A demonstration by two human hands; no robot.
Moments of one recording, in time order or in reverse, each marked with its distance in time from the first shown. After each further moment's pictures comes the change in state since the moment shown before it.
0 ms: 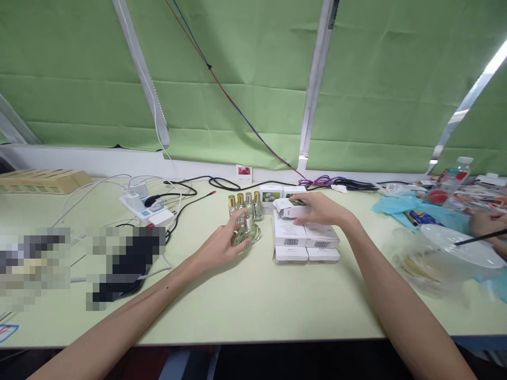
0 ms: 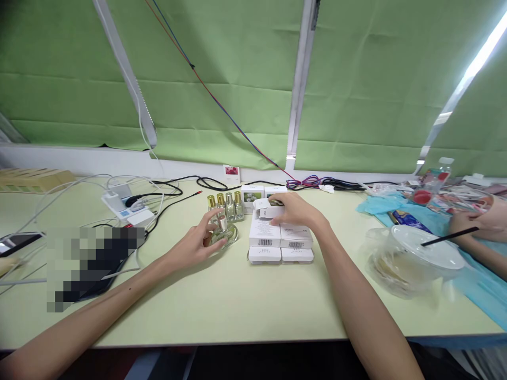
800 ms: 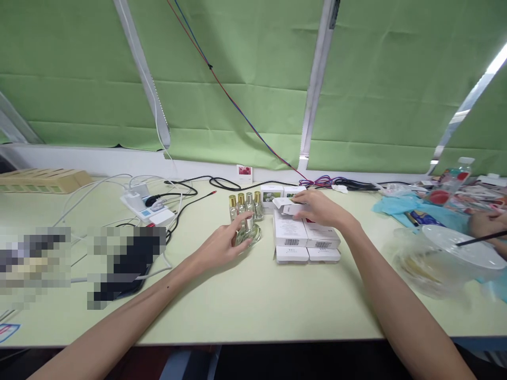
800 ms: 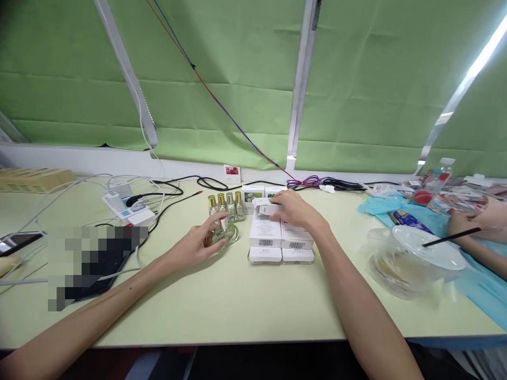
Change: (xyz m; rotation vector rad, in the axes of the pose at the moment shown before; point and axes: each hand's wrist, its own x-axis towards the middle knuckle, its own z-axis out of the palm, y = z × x) left_hand 0.001 0.003 -0.004 0.077 -0.042 -0.003; right_hand 0.002 -0.003 0.003 -0.162 0.066 -0.116
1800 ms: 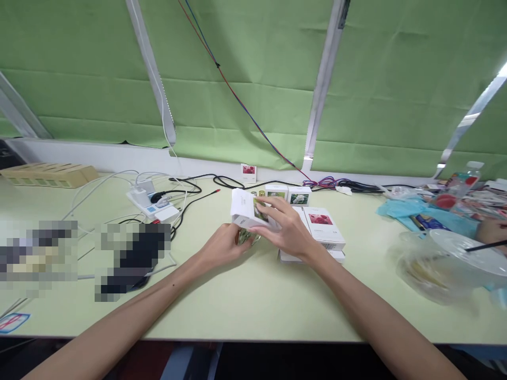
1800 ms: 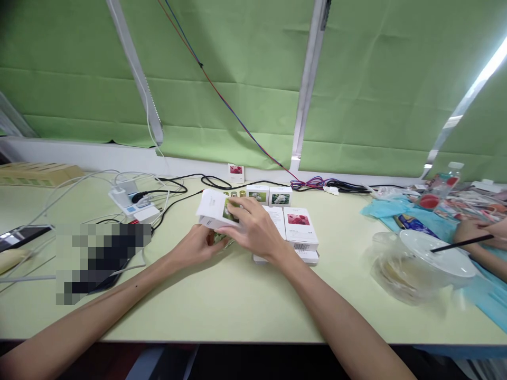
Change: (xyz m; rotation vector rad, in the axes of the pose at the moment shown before) left_hand -0.001 -0.013 0.009 -0.008 0.122 -0.011; right_hand 0.010 -0.091 0.064 0.360 0.571 -0.382
